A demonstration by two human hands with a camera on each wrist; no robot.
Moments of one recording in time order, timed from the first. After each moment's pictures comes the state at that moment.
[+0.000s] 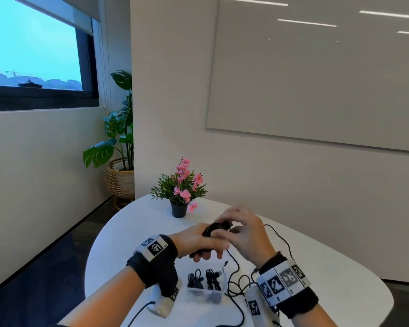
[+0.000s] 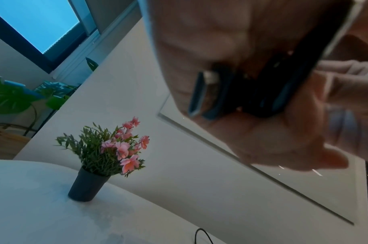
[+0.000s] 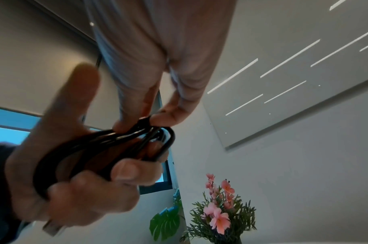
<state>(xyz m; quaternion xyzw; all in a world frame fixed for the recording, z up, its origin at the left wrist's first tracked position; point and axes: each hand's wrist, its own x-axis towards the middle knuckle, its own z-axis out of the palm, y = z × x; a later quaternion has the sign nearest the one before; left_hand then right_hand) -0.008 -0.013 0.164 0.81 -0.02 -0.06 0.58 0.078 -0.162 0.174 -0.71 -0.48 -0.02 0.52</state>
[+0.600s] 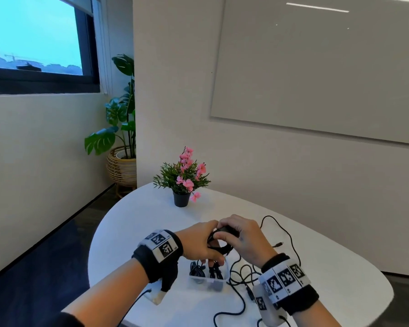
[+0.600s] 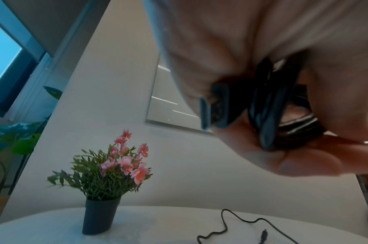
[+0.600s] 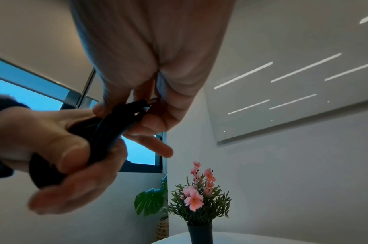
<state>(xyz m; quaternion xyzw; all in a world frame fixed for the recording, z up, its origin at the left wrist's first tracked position) -0.009 -0.015 0.145 0.91 -0.01 -0.03 0.42 0.092 -0.157 0.138 -0.72 -0.56 -0.02 0.40</state>
